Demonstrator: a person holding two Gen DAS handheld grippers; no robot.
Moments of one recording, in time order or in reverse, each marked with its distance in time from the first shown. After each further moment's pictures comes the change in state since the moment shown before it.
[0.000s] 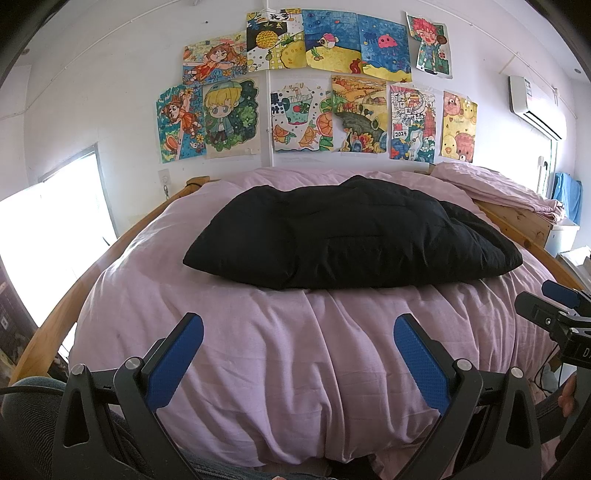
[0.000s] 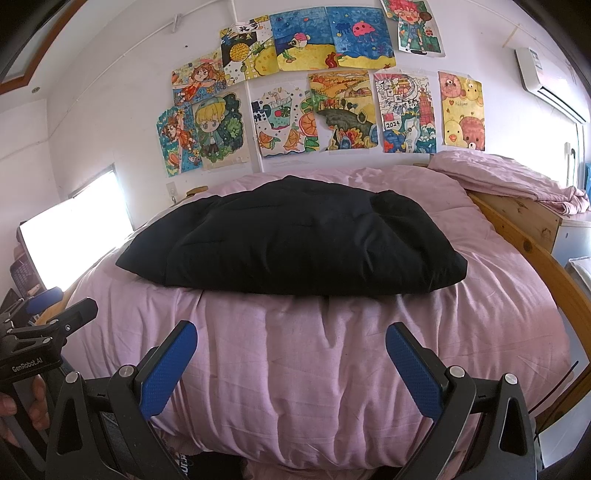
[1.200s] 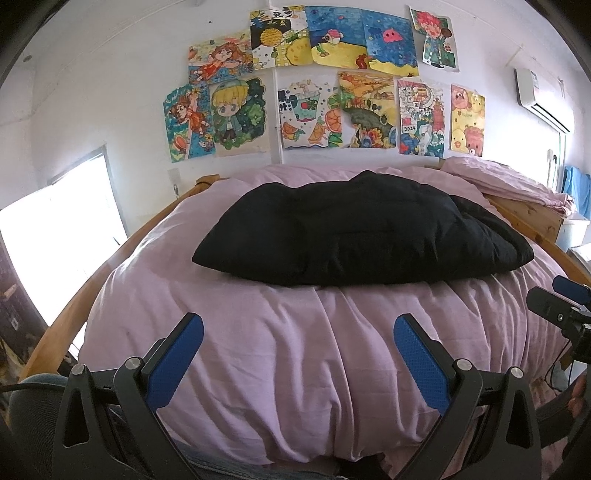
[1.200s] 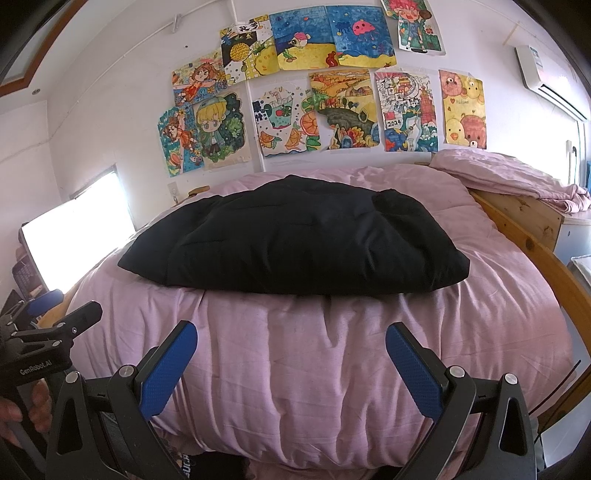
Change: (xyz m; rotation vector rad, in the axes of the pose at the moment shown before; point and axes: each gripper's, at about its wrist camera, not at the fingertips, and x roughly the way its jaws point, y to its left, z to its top) left arm 0.000 0.009 -0.006 0.005 0.012 0.052; right arm -0.001 0.004 0.002 0.007 0.002 -0.003
